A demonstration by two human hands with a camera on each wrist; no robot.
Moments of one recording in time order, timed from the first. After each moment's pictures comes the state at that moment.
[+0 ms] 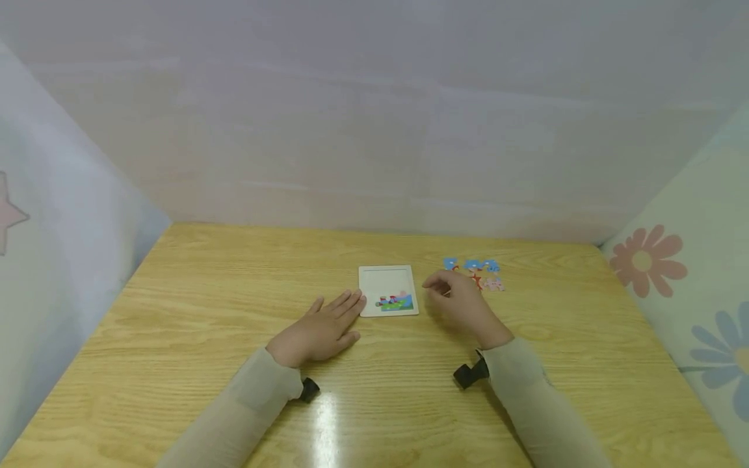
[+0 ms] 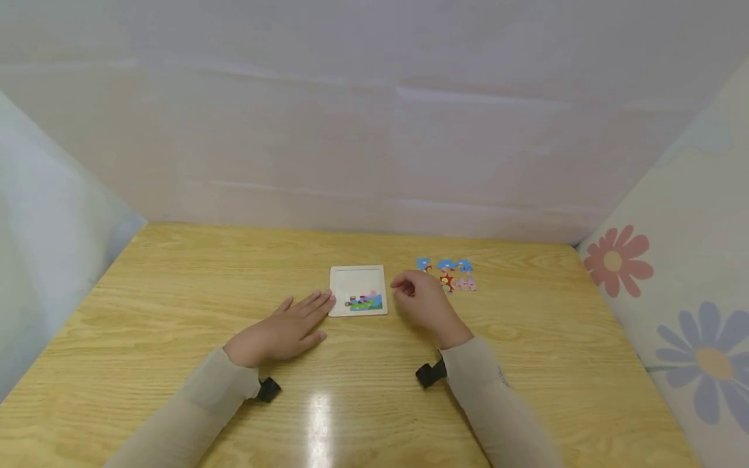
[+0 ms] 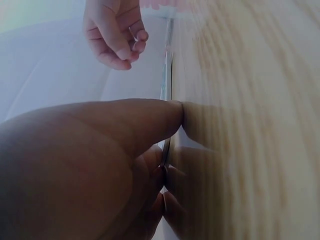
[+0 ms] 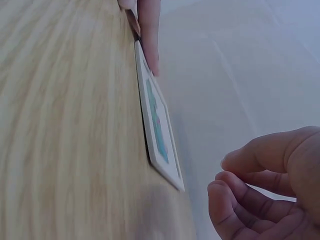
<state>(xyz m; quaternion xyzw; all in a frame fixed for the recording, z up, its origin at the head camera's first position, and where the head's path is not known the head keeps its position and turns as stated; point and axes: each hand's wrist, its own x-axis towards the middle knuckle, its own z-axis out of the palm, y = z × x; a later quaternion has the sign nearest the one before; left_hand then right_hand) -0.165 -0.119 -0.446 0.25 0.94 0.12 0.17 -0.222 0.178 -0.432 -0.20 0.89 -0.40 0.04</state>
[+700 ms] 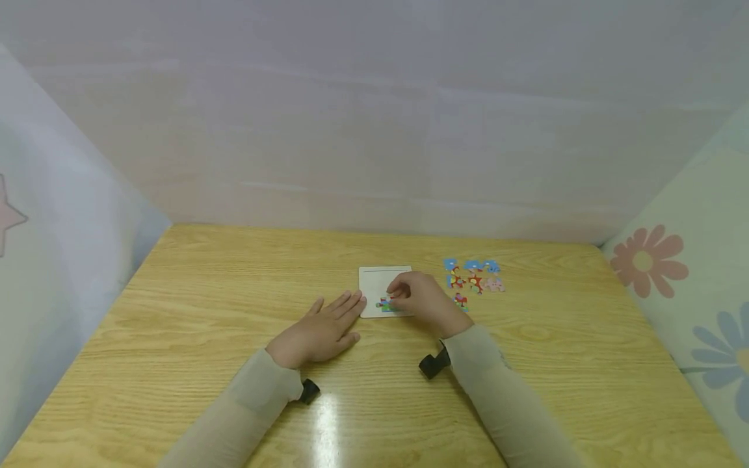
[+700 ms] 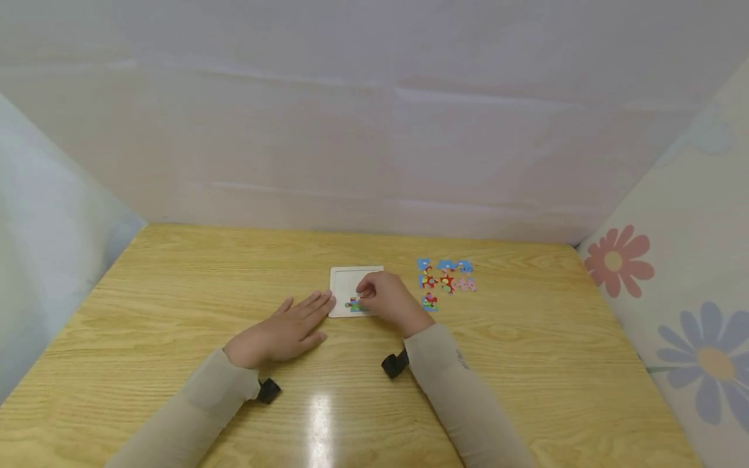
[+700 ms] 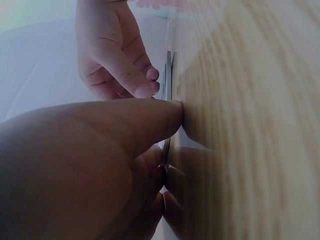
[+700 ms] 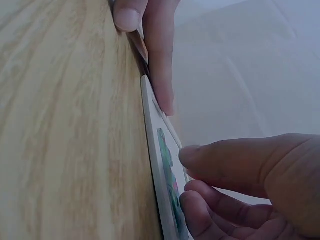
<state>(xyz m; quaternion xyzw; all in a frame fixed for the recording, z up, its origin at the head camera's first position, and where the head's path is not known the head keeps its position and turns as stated) -0.168 -0.119 -0.449 0.25 0.94 0.13 0.17 -0.236 0.119 -0.436 -0.23 0.89 -0.37 0.12</state>
